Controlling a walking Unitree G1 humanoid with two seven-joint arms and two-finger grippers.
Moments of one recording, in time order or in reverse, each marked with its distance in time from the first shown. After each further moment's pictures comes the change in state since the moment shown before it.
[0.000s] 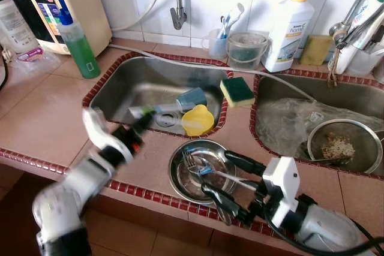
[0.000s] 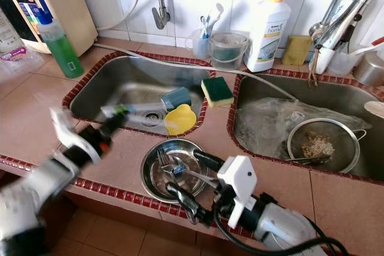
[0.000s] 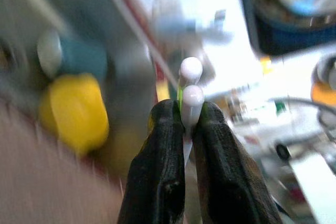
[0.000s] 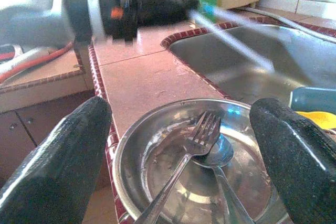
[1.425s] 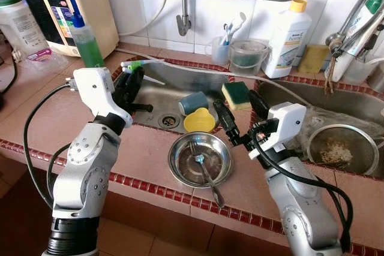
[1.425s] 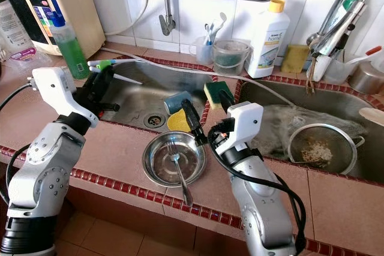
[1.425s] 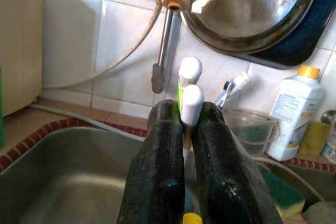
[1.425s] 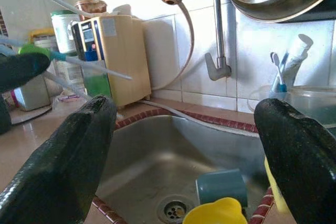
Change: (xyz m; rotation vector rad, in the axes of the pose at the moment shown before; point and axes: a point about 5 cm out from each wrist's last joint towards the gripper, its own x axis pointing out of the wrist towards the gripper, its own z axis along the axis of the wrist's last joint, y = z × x) left arm 0.021 -0.038 0.009 0.888 -0.284 -0.004; right arm 0.055 -0.052 0.035 0.005 -0.350 -0.470
